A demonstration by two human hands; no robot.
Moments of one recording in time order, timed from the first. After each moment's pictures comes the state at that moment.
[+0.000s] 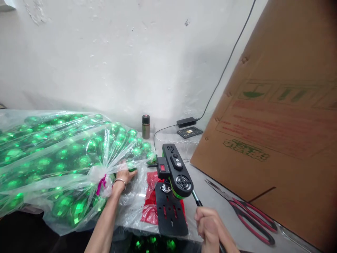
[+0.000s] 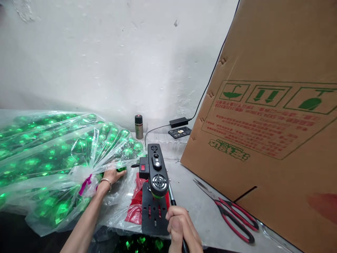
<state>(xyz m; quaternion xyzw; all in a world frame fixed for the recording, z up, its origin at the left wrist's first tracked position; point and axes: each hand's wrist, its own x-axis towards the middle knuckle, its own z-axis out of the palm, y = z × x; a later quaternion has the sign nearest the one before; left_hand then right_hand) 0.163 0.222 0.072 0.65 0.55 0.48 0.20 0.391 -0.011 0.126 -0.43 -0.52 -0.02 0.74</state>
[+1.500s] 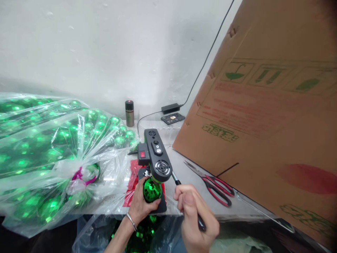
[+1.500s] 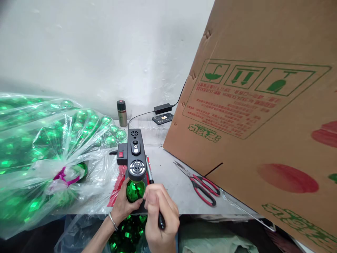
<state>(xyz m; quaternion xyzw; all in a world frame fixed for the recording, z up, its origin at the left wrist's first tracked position) 0.264 0.071 -0.009 0.69 0.44 0.40 0.40 0.387 -0.014 0.176 -0.47 -0.54 -0.02 0.70</state>
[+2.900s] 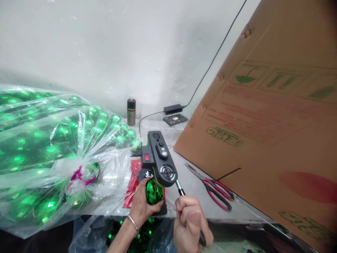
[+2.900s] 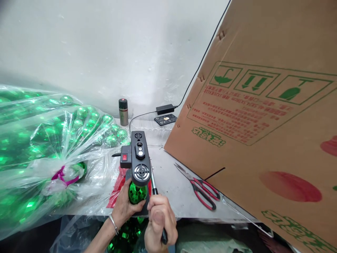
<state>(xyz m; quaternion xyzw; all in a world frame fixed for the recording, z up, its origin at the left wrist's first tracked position) 0.270 0.063 0.006 0.68 0.47 0.38 0.42 0.371 0.000 0.143 -0.43 -0.45 -0.05 0.78</state>
